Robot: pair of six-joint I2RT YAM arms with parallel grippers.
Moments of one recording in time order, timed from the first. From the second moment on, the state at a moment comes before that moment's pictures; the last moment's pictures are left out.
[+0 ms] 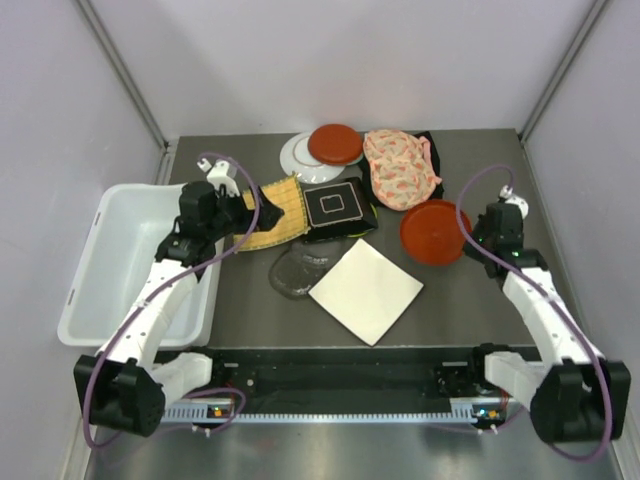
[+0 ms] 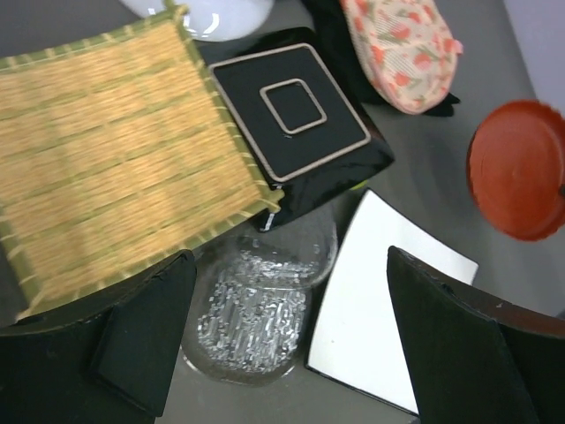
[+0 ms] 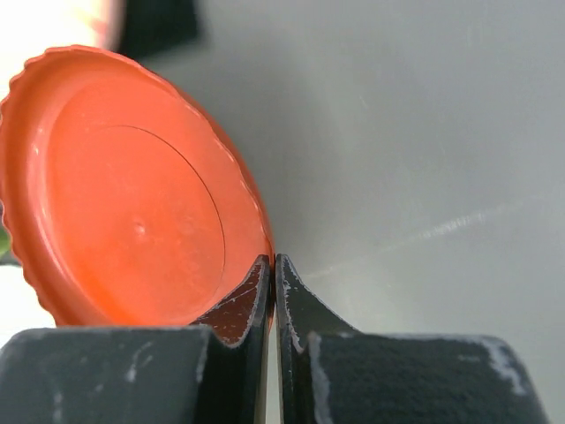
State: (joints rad) left arm -0.19 1.09 0.91 -0.24 0.31 -0.38; right arm 0.04 1.07 0.71 -0.42 0.16 0.48
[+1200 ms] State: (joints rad) left arm -0.26 1.07 0.80 0.05 0.70 -0.41; right arm 0.56 1.10 0.84 -0.06 -0.09 0.48
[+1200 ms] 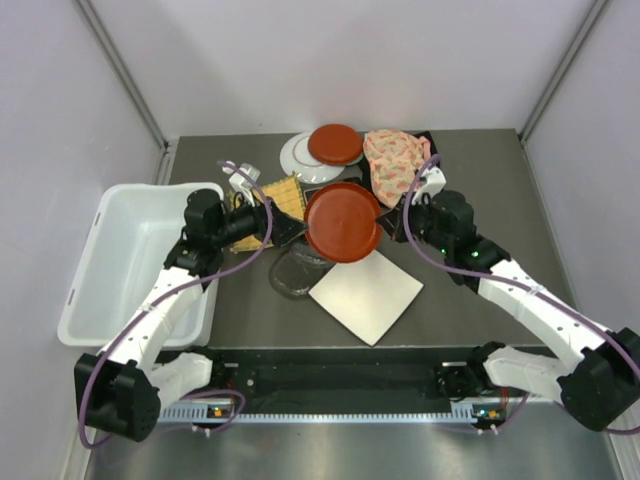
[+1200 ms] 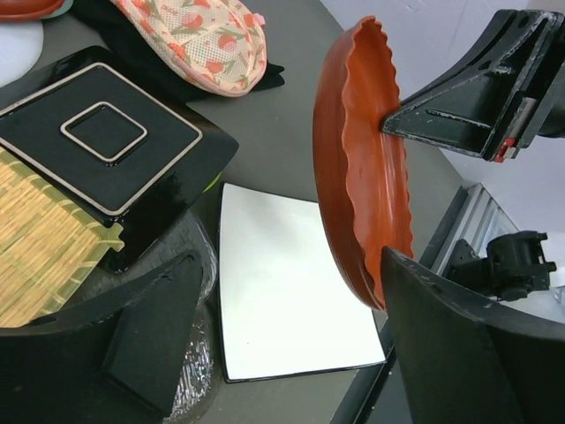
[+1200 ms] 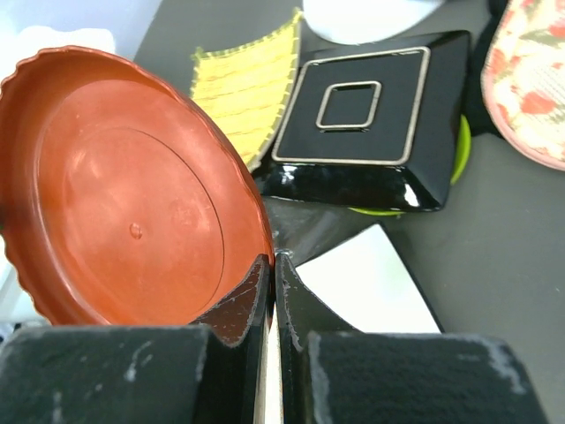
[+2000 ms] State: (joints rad) left arm -0.27 1.12 0.83 -0.04 0.57 -0.36; right arm 0.64 1.18 0.89 -0.01 -0.10 0.38
